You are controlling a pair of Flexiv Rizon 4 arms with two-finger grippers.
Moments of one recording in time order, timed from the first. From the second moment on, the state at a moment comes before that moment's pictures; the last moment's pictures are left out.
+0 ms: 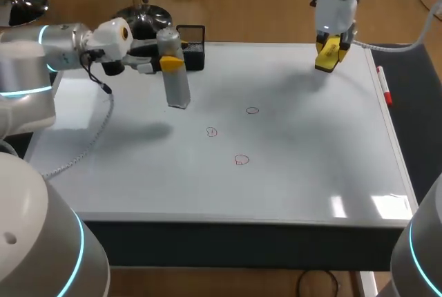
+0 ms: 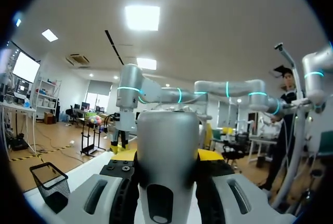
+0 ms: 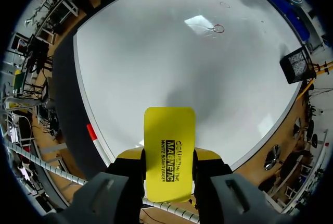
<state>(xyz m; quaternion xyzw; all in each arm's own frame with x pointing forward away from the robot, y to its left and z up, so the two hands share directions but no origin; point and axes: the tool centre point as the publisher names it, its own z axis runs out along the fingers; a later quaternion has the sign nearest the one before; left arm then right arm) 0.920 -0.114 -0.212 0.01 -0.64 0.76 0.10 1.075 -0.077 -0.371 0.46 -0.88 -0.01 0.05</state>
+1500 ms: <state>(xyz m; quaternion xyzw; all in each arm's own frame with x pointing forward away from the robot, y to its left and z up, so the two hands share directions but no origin) 0.871 -0.188 -0.259 -0.05 -0.64 0.75 0.18 1.075 -0.077 -0.371 0.46 -0.88 -0.01 0.05</state>
